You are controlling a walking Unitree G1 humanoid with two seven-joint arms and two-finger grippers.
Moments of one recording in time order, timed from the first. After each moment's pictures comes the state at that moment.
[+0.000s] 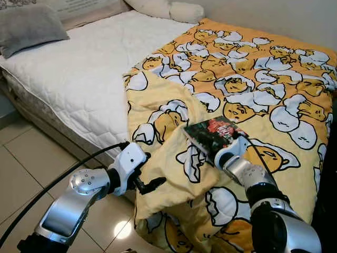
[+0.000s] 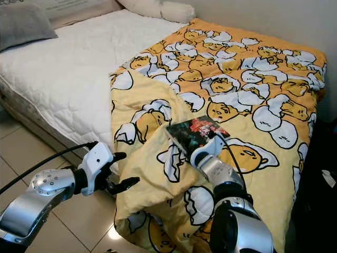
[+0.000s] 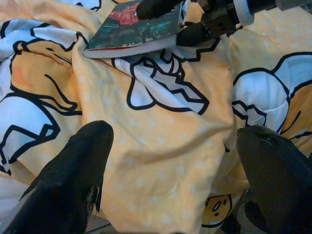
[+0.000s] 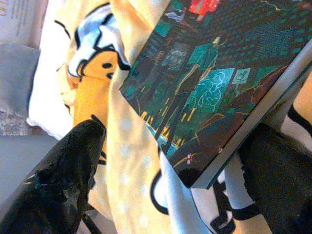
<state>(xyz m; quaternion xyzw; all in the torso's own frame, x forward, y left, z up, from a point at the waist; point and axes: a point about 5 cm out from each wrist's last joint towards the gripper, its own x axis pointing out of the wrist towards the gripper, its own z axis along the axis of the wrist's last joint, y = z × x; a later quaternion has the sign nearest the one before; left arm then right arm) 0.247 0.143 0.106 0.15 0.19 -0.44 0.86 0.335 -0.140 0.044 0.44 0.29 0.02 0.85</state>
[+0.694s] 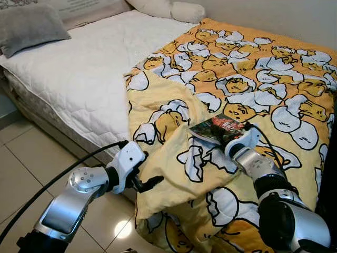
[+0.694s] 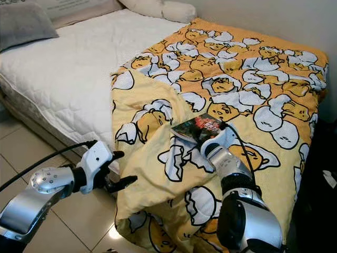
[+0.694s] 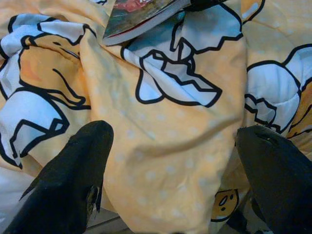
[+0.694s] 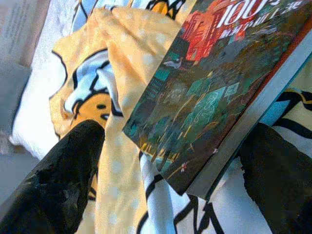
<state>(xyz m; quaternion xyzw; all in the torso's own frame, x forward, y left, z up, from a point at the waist) 0.251 0.147 0.105 0.16 0.19 -0.43 0.86 0.349 -0.165 0.060 0.40 0.26 -0.01 0.88</state>
